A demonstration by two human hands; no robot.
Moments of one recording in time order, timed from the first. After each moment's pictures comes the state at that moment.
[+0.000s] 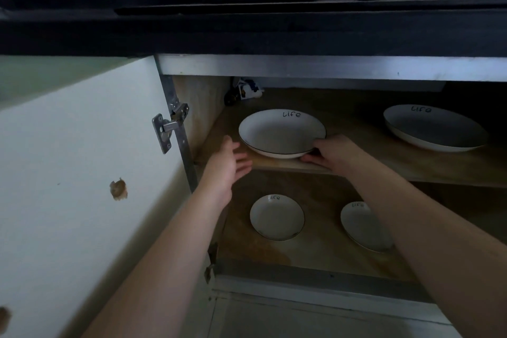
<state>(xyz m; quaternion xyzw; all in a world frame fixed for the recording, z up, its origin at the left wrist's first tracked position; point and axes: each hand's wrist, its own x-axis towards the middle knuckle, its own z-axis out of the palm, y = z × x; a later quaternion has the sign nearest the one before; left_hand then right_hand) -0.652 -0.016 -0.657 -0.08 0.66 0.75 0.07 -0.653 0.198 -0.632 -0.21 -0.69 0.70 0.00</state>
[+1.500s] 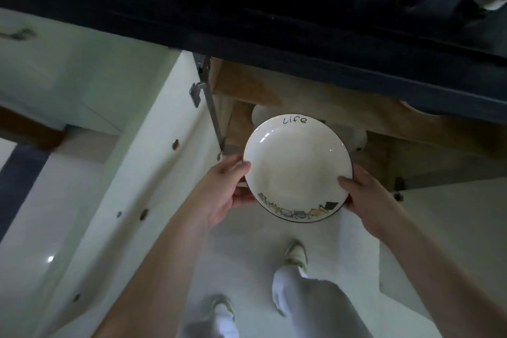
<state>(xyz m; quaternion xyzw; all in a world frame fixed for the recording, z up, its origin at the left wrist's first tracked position) -0.486 -0.068 -0.548 -0.21 0.57 0.73 0.32 -0.450 0.193 -0.535 -0.33 -0.71 0.59 -0.19</state>
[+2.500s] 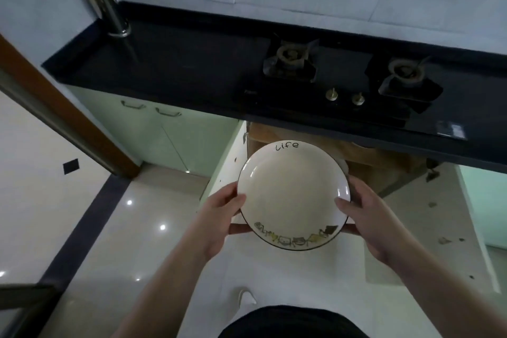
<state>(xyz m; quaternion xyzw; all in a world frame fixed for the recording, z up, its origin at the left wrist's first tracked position) -0.257 -0.157 -0.211 -0.14 0.61 0.74 0.23 -0.235 0.119 -0.185 -0.22 -0.73 0.63 -0.14</state>
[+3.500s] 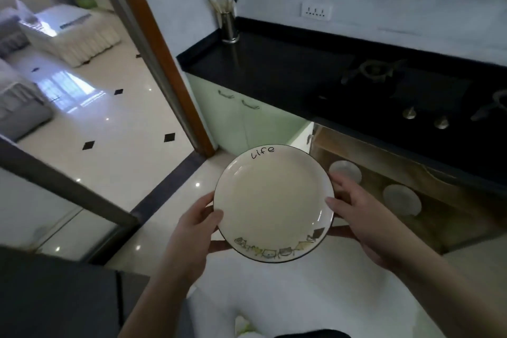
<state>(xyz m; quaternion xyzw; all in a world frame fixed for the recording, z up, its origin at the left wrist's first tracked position) -0.081 -0.190 -0.148 -0.30 0.65 0.70 -0.01 -0.187 0.070 -0.138 0.02 -0.69 0.66 -0.28</state>
